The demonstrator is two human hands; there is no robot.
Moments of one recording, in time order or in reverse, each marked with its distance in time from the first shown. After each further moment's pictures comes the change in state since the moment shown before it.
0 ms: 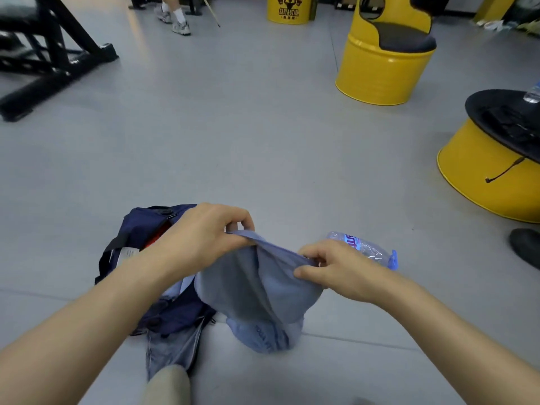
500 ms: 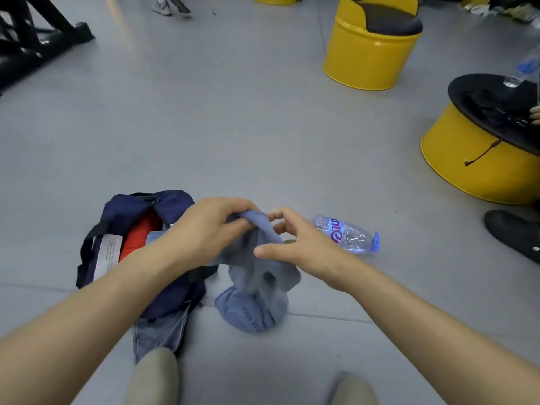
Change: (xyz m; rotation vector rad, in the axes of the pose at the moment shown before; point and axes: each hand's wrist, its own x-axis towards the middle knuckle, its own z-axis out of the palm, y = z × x) left_hand -0.004 0.028 0.030 -0.142 -0.021 -0.020; right_hand -0.001 -0.009 0.021 0.534 0.057 0.003
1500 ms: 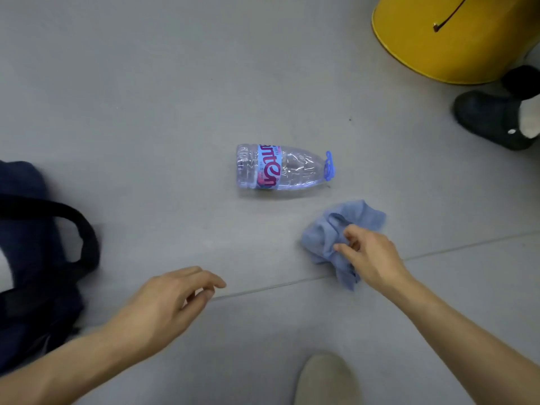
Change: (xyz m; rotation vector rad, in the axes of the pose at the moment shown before) left_hand 0.063 -0.129 0.273 0.159 -0.395 0.152; right_hand -0.022 0.372 -0.153 -0.592 0.533 0.500
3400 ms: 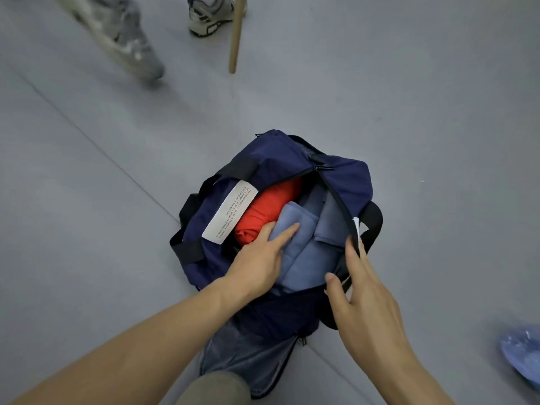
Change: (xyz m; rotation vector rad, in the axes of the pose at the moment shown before) left_hand -0.154 -0.288 -0.073 -0.270 0.582 -0.696; right_hand -0.093 -0.494 0.177 -0.128 -0.300 -0.654
